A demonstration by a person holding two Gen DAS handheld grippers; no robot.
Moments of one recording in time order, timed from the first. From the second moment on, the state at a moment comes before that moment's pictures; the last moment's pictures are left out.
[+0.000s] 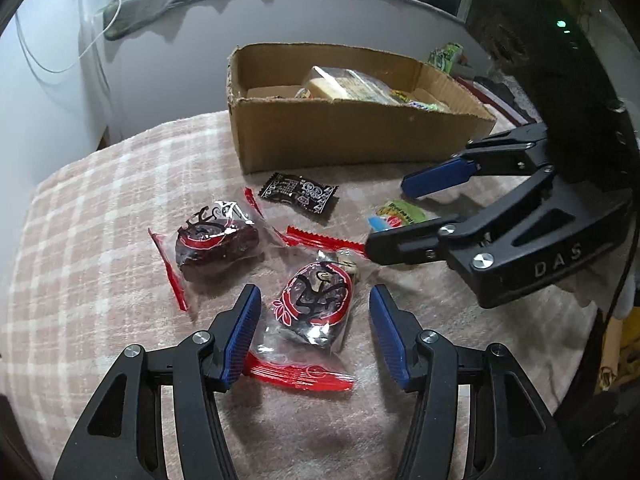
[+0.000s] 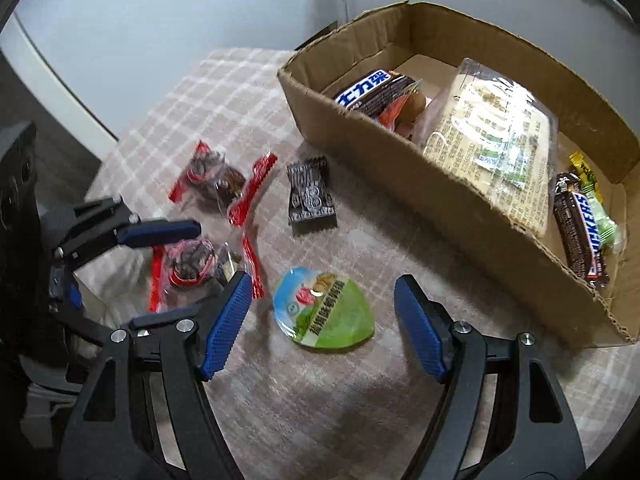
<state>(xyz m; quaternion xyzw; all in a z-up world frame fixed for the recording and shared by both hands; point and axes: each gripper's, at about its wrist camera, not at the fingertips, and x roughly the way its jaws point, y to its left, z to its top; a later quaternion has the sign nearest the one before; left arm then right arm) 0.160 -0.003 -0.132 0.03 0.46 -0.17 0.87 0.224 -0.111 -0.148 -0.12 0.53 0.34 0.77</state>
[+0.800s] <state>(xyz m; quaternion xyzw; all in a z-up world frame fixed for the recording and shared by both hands) 0.150 -0.005 -0.126 0.02 0.44 -0.15 0.88 0.211 -0.138 -0.141 -0.13 0.52 0.33 0.77</state>
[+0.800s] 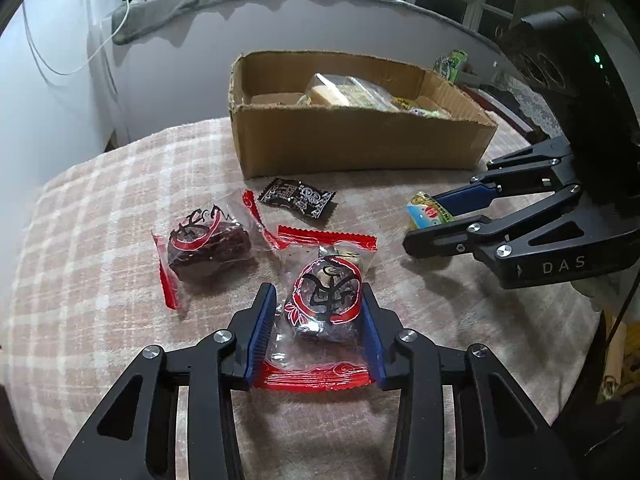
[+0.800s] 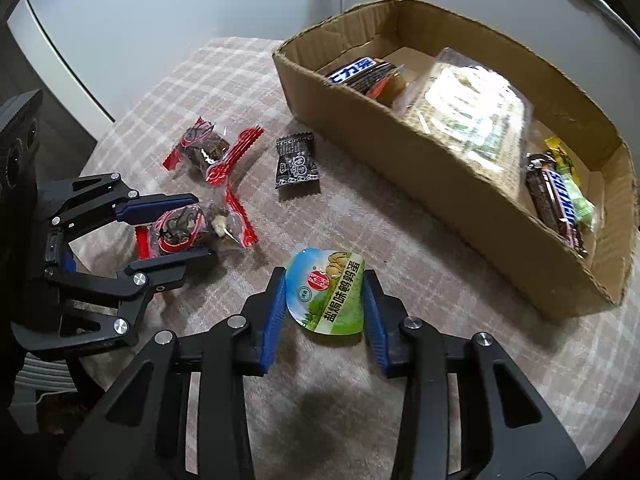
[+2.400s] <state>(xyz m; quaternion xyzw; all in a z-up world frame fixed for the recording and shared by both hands) 0.283 -0.038 -0.048 0.00 0.39 -0.12 0.91 0.339 -0.228 -0.070 -0.07 0.47 0.21 0.85</state>
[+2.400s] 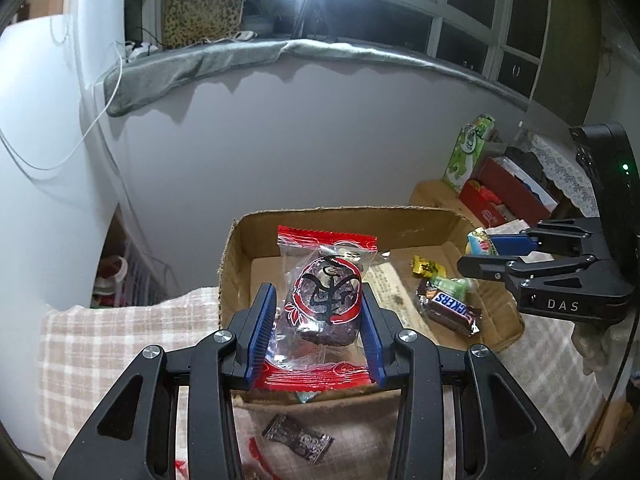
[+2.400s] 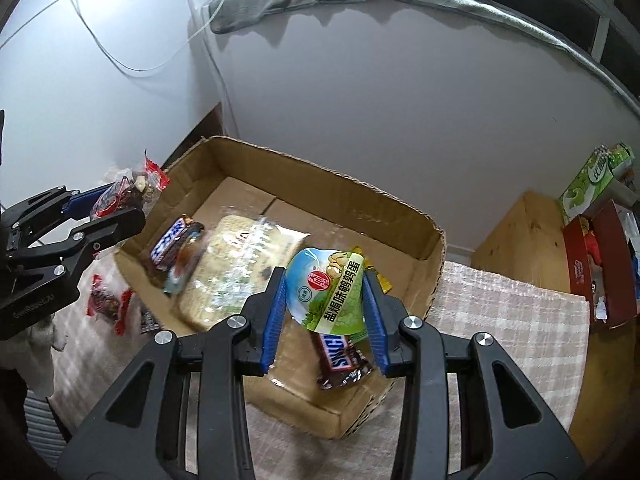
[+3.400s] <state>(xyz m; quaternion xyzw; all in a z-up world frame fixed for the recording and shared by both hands) 0.307 -0.053 -0.075 0.01 0.42 -0.11 0.90 0.359 -0.231 -0.097 -0.08 0.48 0.19 0.85</state>
